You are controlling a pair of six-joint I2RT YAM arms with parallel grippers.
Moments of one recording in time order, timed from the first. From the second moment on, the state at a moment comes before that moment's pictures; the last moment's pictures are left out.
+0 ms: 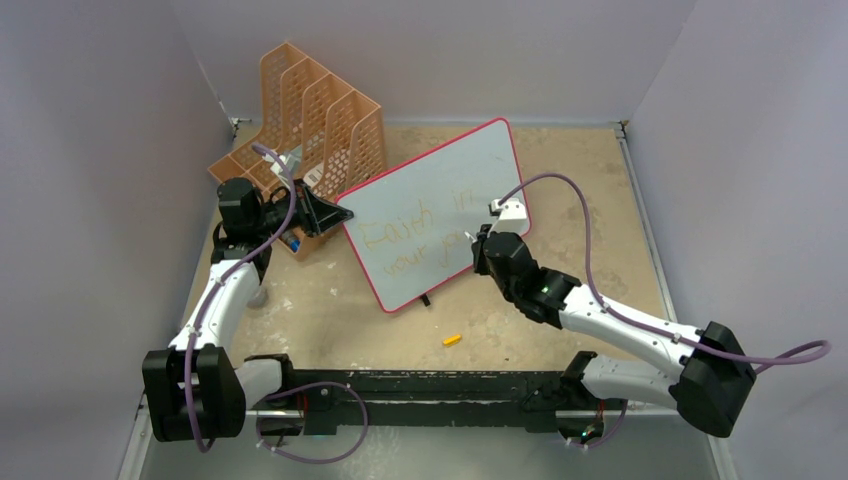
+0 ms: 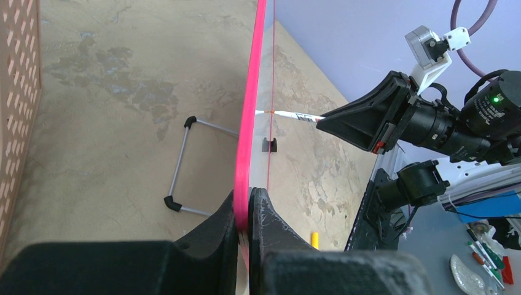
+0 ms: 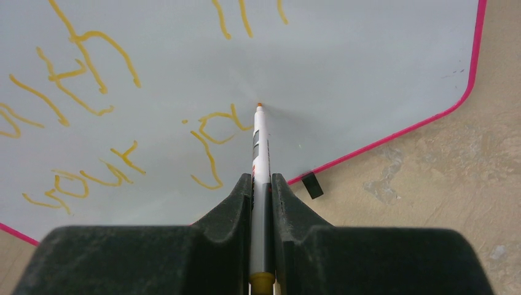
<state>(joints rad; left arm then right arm) 0.07 1.14 0.73 0.19 1.06 -0.38 0.85 1.10 0.68 -0.10 0.53 0.50</state>
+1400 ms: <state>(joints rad) 0.07 1.14 0.73 0.19 1.06 -0.38 0.84 1.13 0.68 -0.16 0.50 0.53</state>
